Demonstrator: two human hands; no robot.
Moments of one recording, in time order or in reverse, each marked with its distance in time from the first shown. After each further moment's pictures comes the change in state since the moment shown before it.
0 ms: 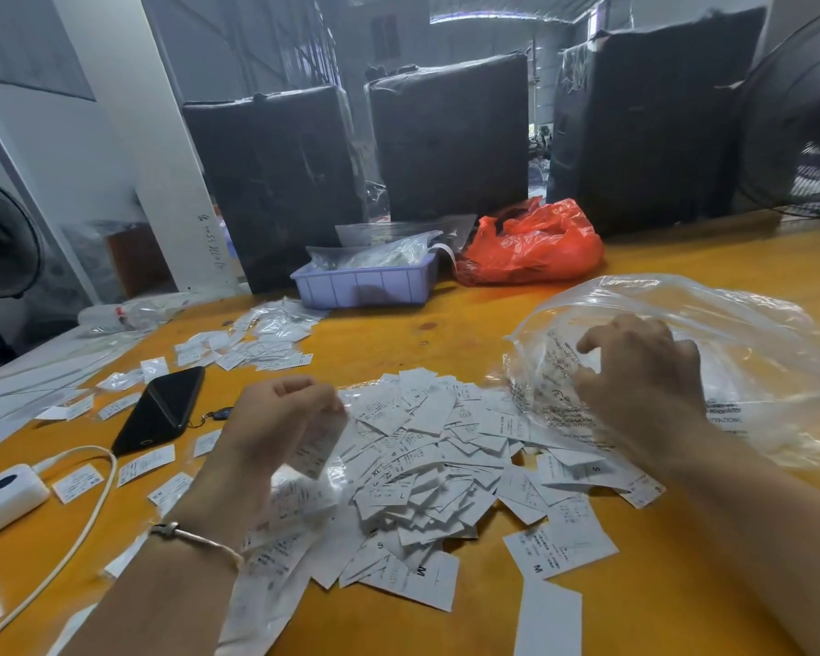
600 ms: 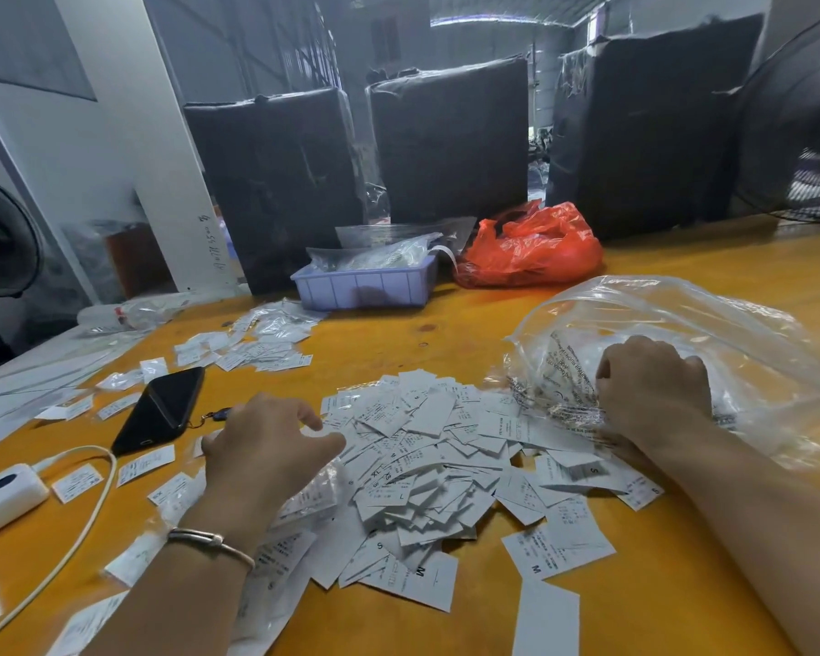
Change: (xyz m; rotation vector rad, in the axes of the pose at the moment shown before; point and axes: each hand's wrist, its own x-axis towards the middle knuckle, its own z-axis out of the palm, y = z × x) left_hand -0.002 -0.012 0.002 0.977 0.161 0.030; right_hand 0.012 0.021 0.013 -0.281 -0.143 0.074
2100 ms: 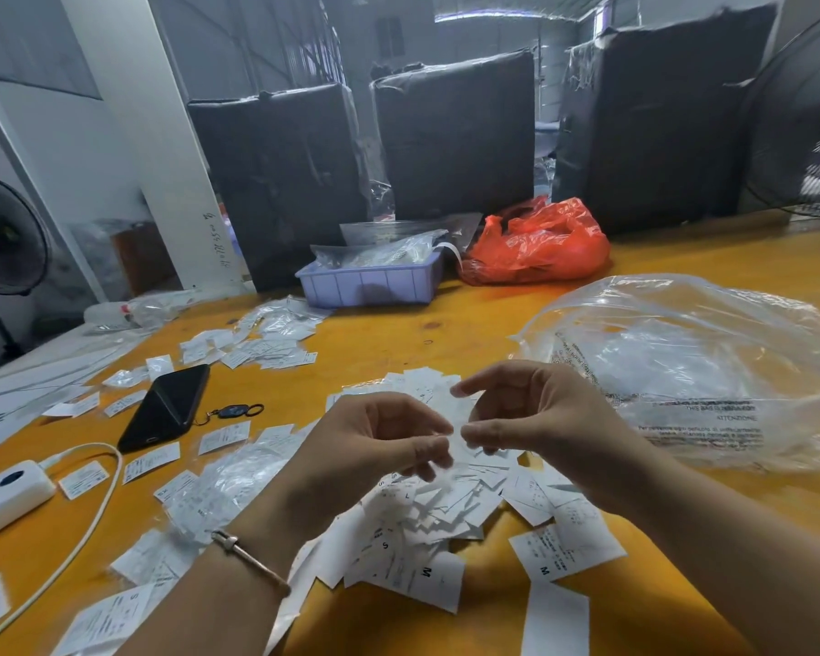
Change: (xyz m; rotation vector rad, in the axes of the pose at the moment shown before) left_hand -0.026 0.033 0.004 -1.056 -0.528 0.470; right_hand -0.055 -0.055 -0.028 1.503 -0.593 -0.386
